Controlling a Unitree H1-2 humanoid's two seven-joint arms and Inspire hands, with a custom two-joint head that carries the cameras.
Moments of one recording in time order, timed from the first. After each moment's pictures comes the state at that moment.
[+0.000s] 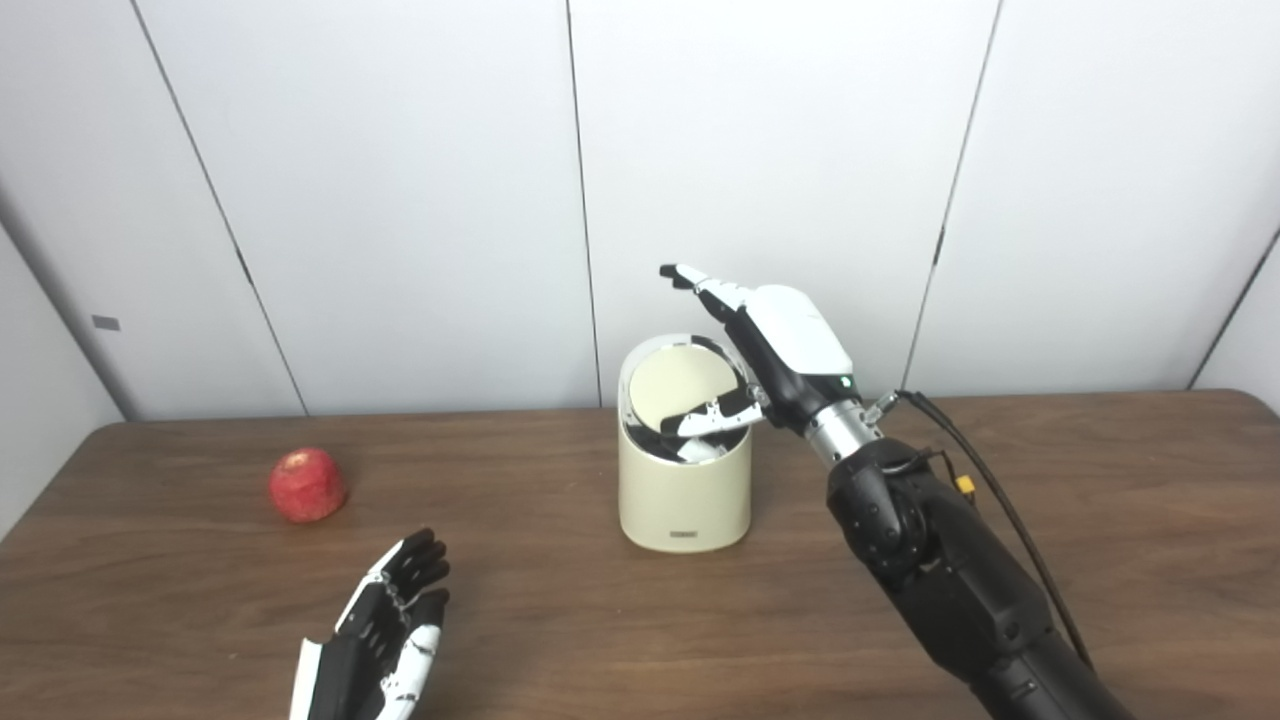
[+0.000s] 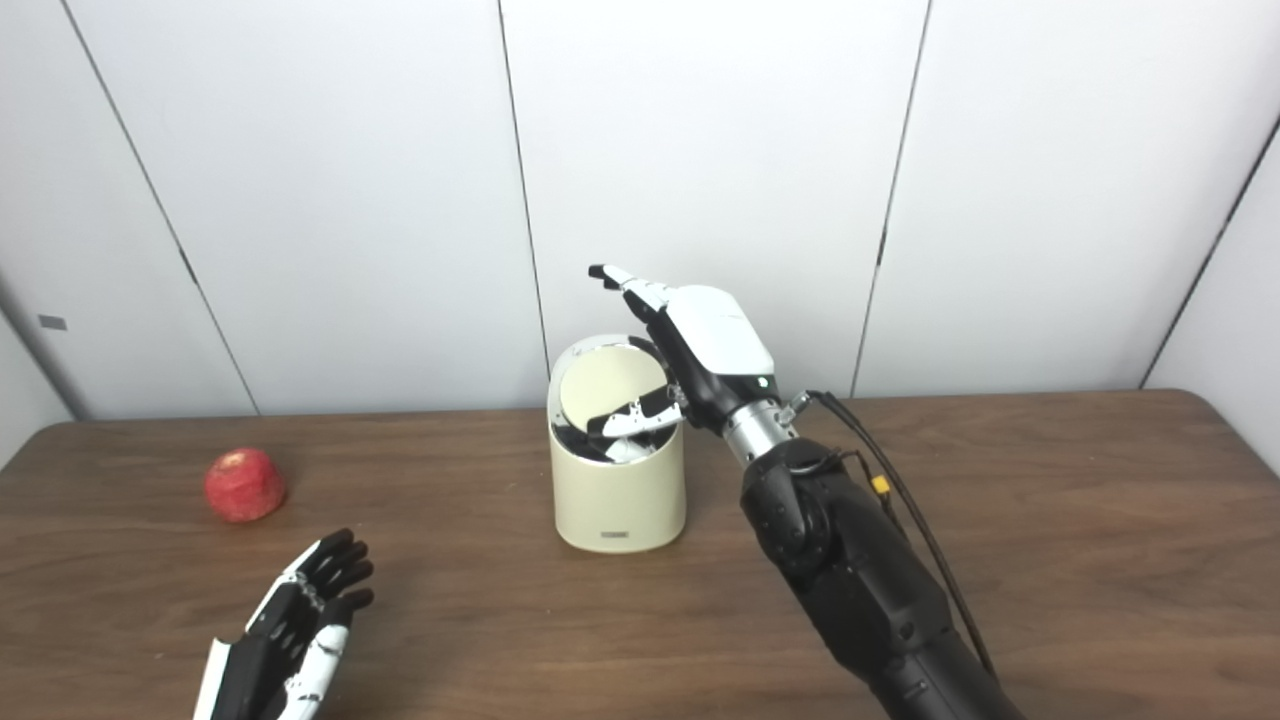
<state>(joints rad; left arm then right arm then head) 0.14 0.02 0.06 -0.11 0.00 -0.30 0.00 -0.72 -0.21 0.35 0.31 -0.70 -0.03 -0.14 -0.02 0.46</state>
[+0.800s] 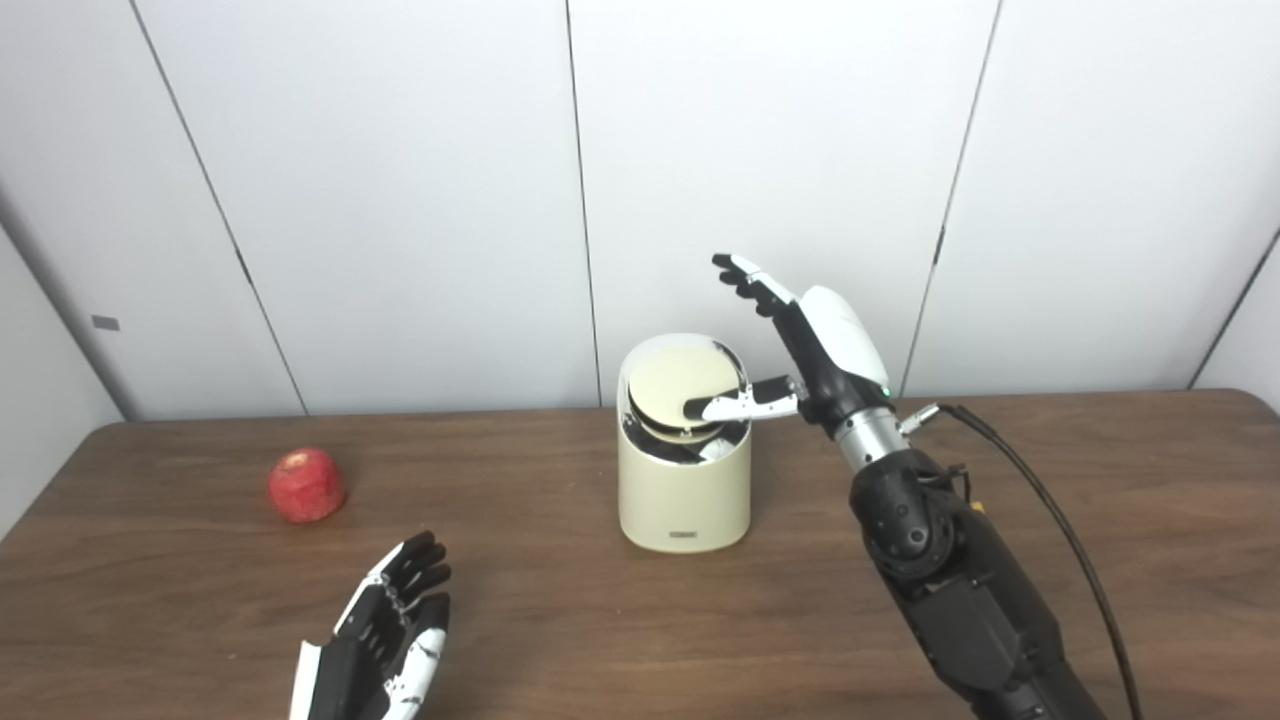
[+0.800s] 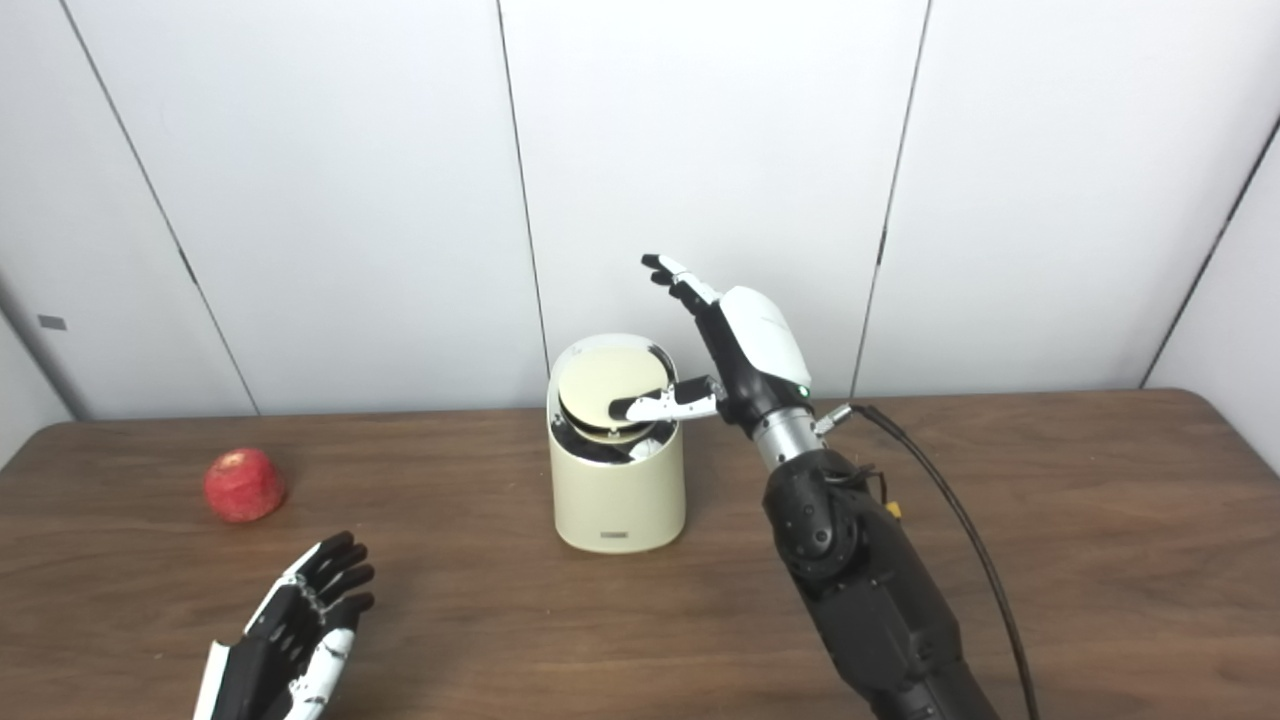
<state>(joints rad) 0.14 0.02 0.06 -0.11 0.01 -0.29 0.00 -0.66 -0.17 0.20 0.24 -0.57 0.00 -0.12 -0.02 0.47</state>
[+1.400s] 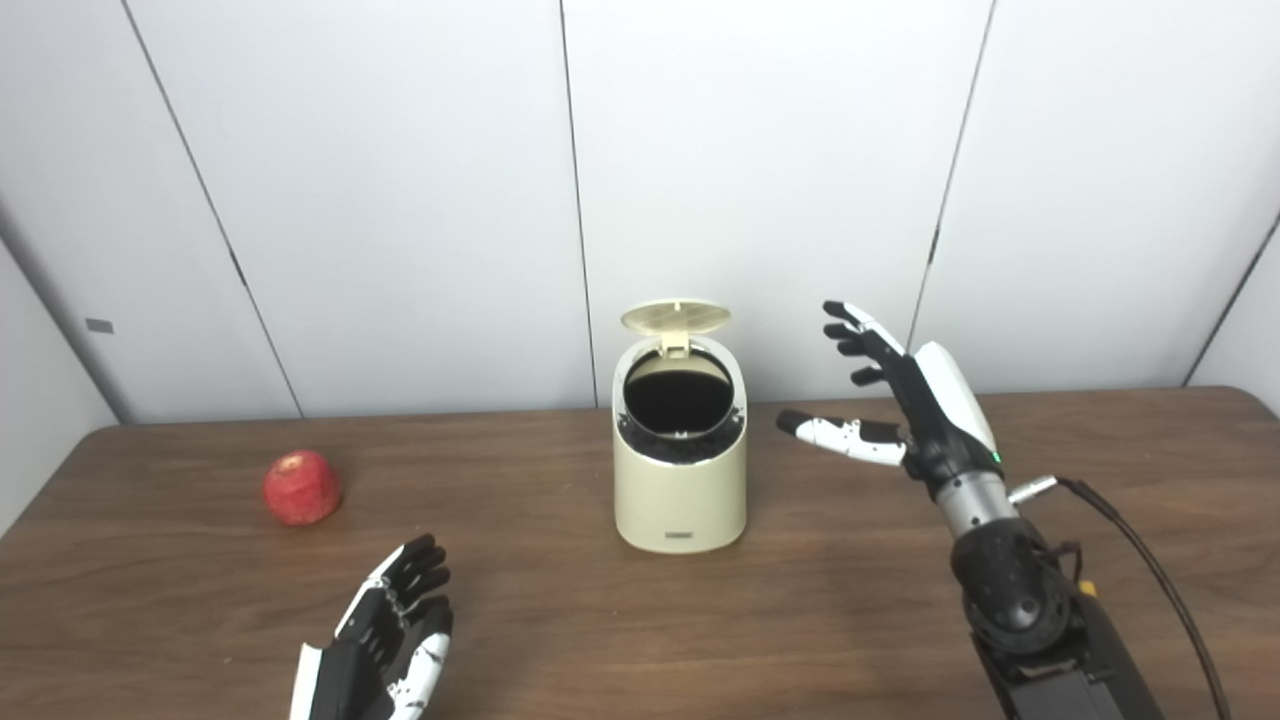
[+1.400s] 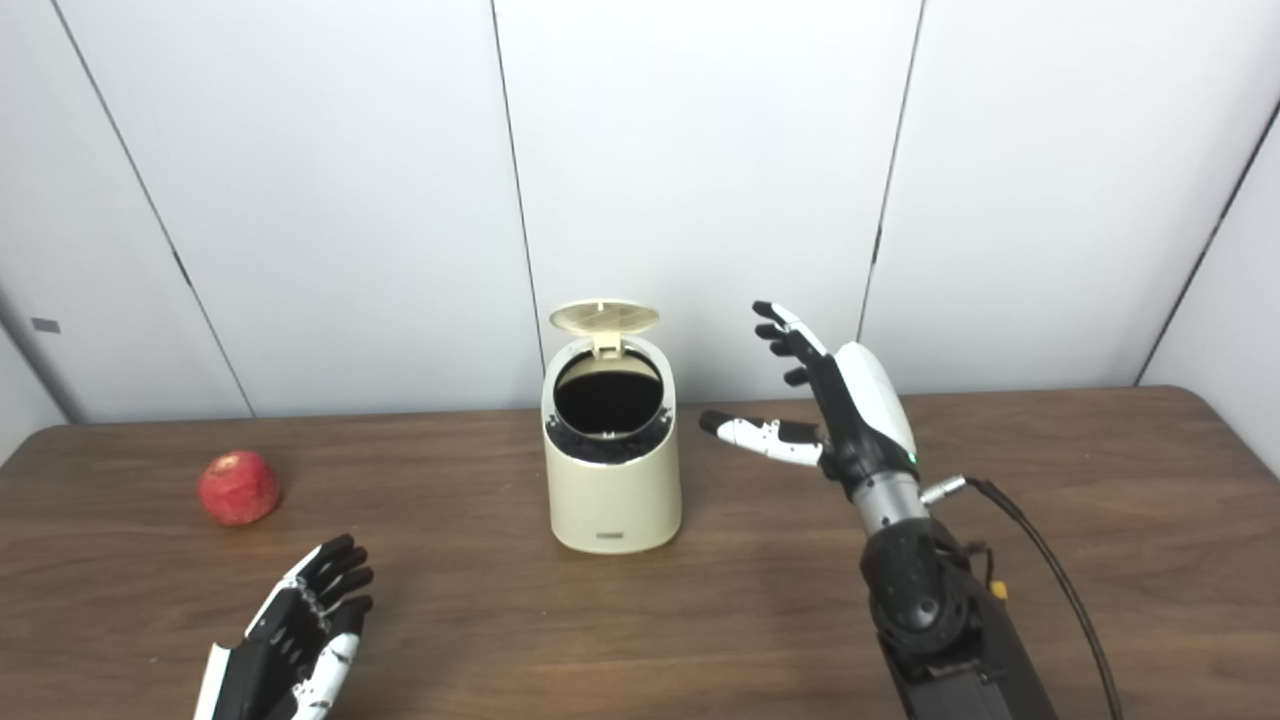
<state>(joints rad) 0.14 0.02 0.06 -0.12 0.02 -0.30 0.00 -0.42 -0.23 0.09 -0.01 -0.48 0.15 -0.03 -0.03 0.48</state>
